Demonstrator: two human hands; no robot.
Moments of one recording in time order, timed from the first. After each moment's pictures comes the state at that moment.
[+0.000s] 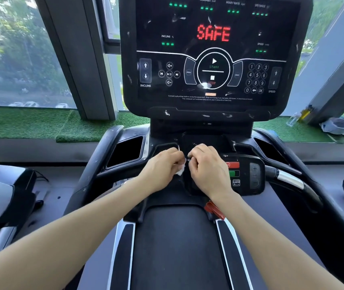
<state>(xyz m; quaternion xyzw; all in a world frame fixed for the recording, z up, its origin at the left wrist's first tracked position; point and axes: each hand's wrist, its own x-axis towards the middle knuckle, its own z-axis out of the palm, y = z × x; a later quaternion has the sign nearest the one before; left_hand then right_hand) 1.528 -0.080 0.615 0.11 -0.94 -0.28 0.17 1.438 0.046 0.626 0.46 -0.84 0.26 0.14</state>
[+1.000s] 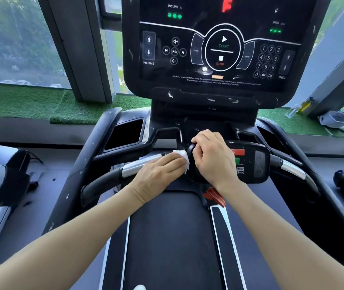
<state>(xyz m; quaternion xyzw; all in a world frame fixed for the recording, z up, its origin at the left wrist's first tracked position) 1.555 -0.069 0.564 -0.12 -0.91 -0.04 0.40 1.436 0.050 0.621 0.48 -0.83 0.23 0.17</state>
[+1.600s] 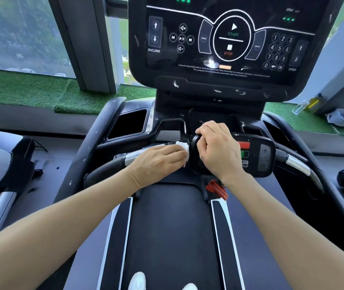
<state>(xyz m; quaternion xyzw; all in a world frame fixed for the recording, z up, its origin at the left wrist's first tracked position) 1.563 -0.082 0.571 -0.15 -0.92 0.03 0.37 1.435 0.051 0.624 0.50 -0.82 0.21 0.17</state>
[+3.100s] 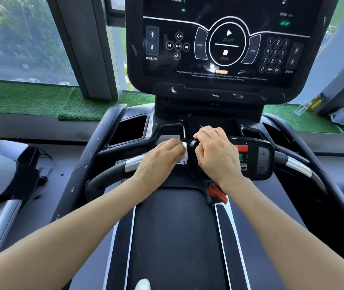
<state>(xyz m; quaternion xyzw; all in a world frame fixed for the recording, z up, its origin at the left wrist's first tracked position) 1.555 -0.060 0.589 0.09 -0.93 -0.20 0.29 1.434 0.053 0.621 0.51 -0.82 0.18 0.18</state>
